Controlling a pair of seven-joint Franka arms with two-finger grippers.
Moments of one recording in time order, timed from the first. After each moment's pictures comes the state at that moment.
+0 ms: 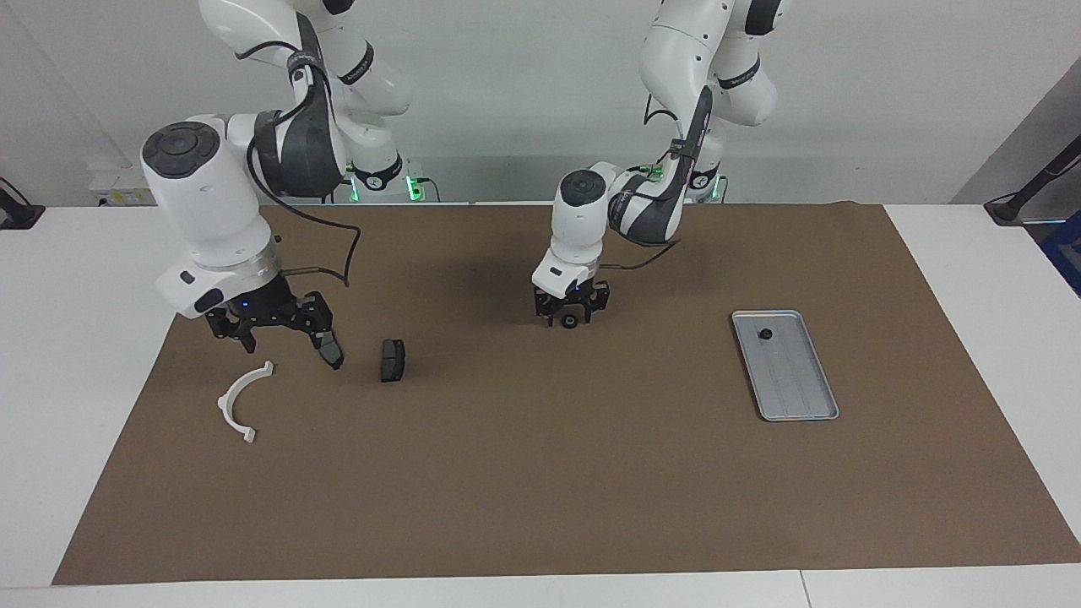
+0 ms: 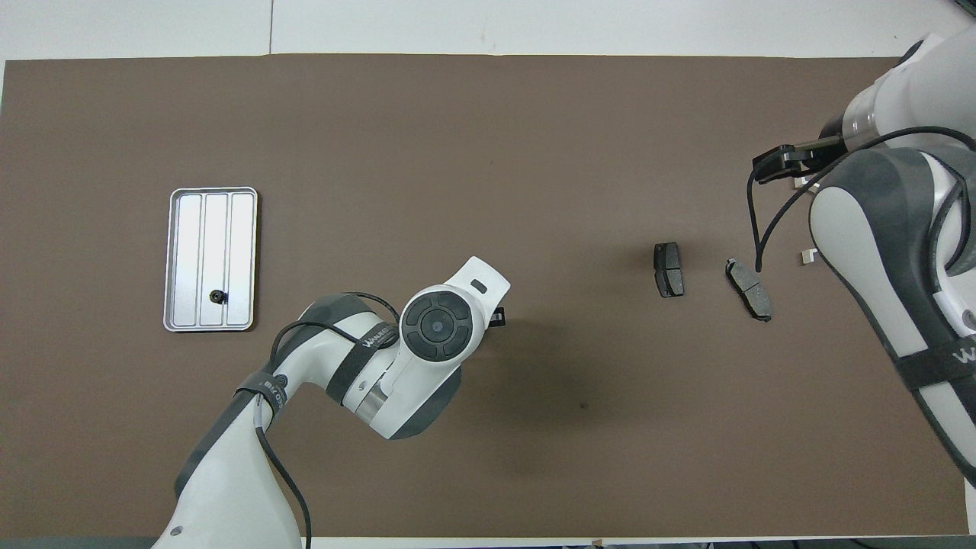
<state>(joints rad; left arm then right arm) -0.72 0.30 -0.01 -2.07 0.04 2.43 -0.78 -0.18 0.24 0.25 -1.61 -0.14 1.90 0.01</state>
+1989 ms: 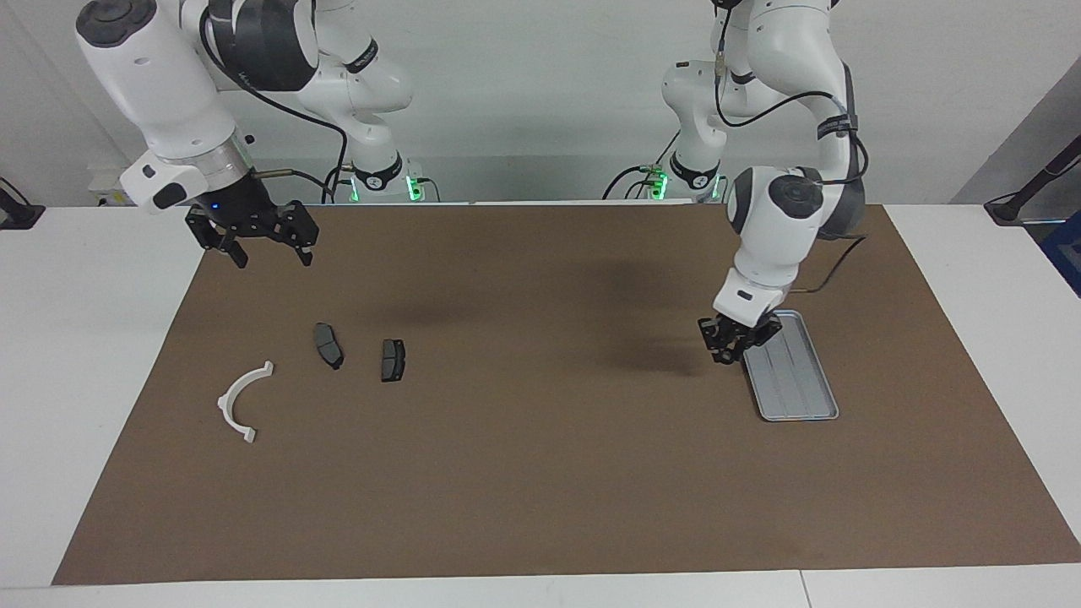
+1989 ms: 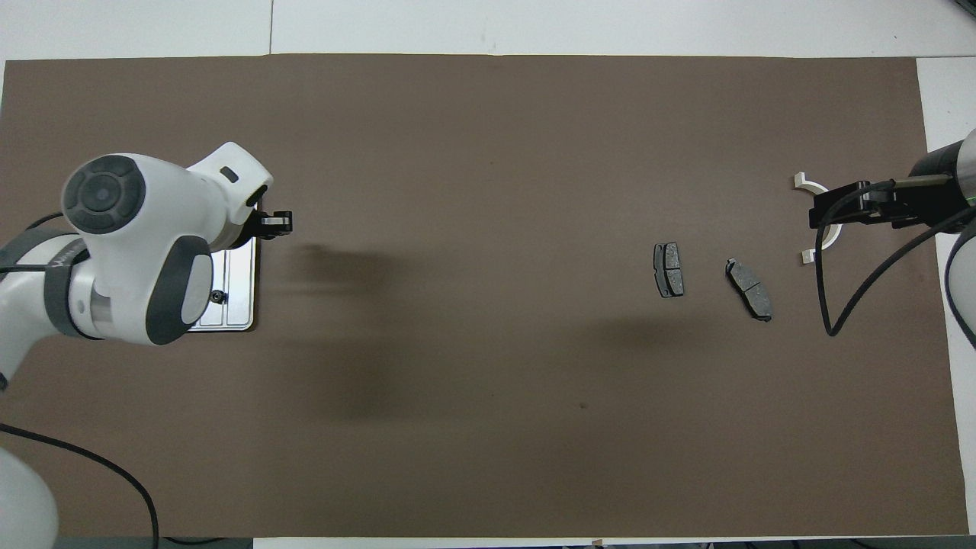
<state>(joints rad) -0.19 0.18 0.02 -2.01 0.04 2.32 -0.16 0.02 0.01 -0.03 -1.66 0.03 1.69 0.01</state>
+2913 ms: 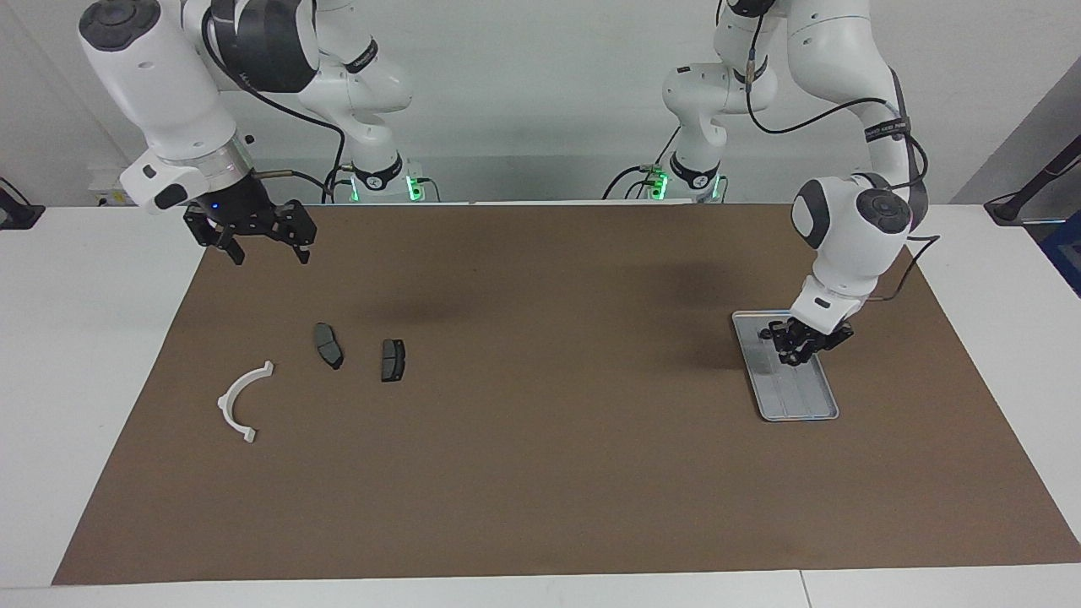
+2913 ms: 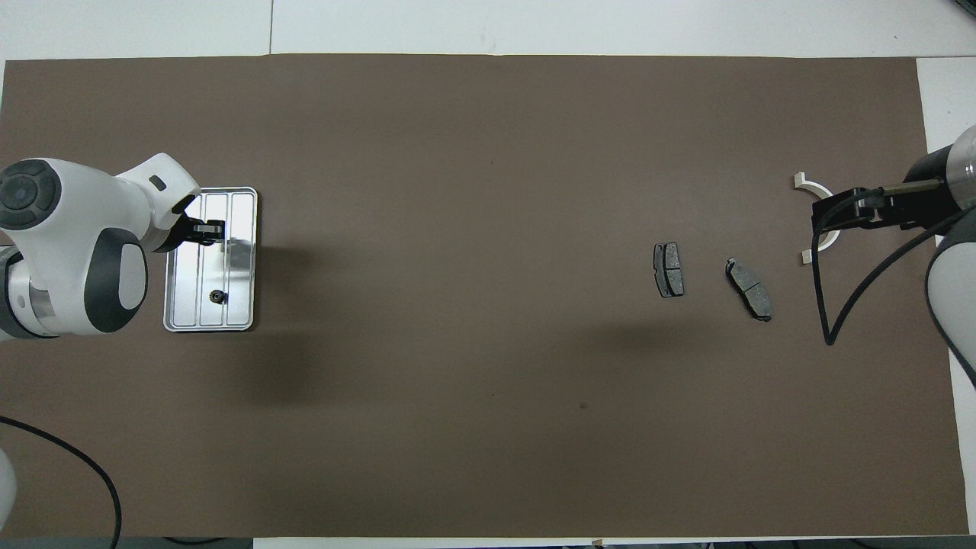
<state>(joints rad) -0.04 0.26 0.01 -2.02 0.04 2.39 0.04 0.01 0.01 0.01 -1.64 -0.04 1.66 0.01</state>
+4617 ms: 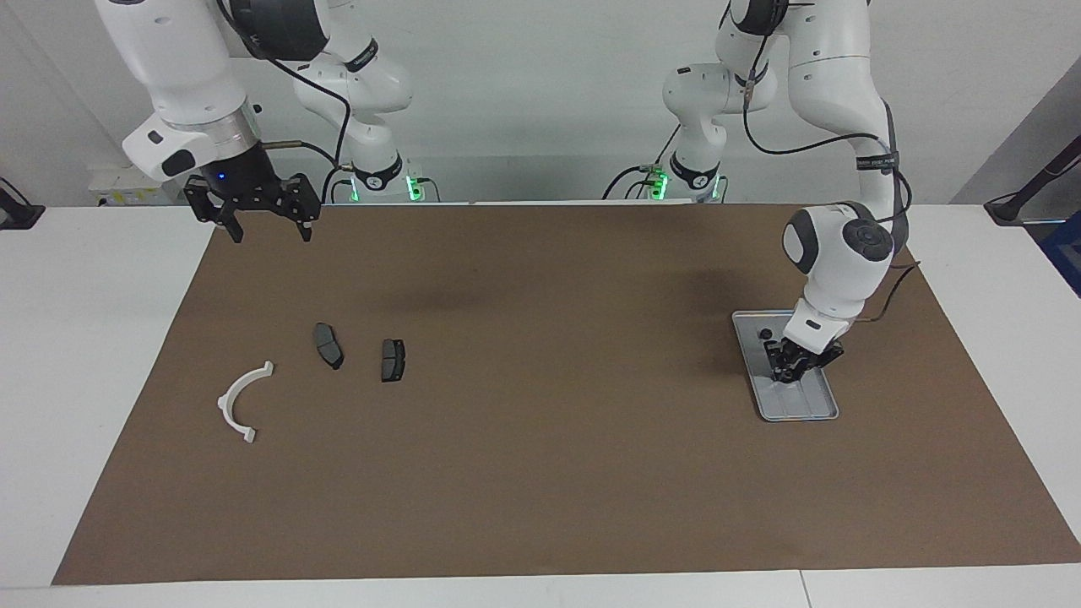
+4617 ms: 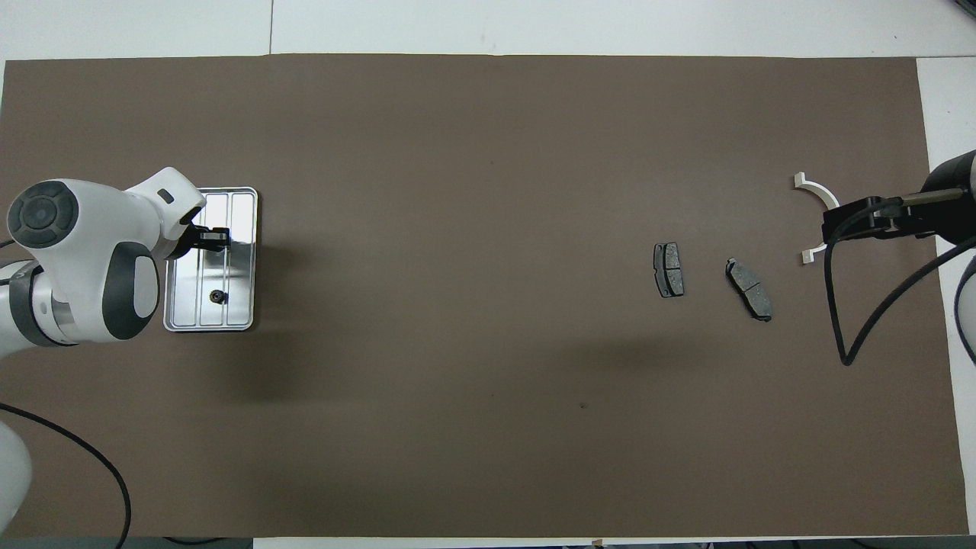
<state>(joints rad) -0.01 0.29 0.00 -2.08 0.04 2.50 0.05 0.01 -0.02 0.03 -1.62 -0.04 1.60 0.01</state>
